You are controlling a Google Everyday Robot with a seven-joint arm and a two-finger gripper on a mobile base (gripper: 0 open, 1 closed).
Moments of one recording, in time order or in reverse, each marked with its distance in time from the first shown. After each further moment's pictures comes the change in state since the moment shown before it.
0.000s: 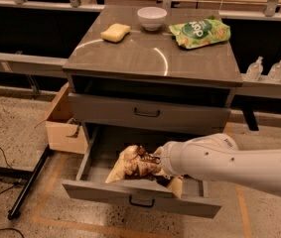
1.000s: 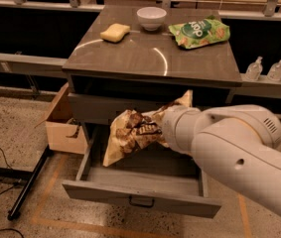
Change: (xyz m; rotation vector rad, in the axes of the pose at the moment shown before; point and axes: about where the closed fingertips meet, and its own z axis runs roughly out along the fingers) arm -0.077 -0.085 -0.161 0.299 0.054 -0.384
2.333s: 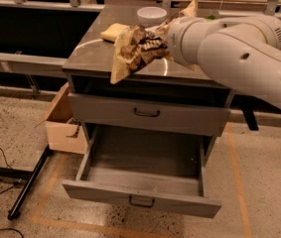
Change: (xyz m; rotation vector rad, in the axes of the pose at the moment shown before) arm 0.062 -0.212 0.000 0.329 0.065 -0.201
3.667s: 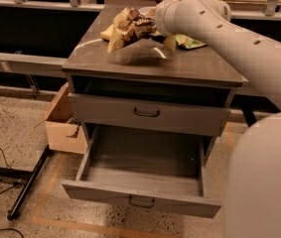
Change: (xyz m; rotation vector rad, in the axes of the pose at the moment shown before) arm 0.069 -0.020 0.186 -0.004 -0.040 0.128
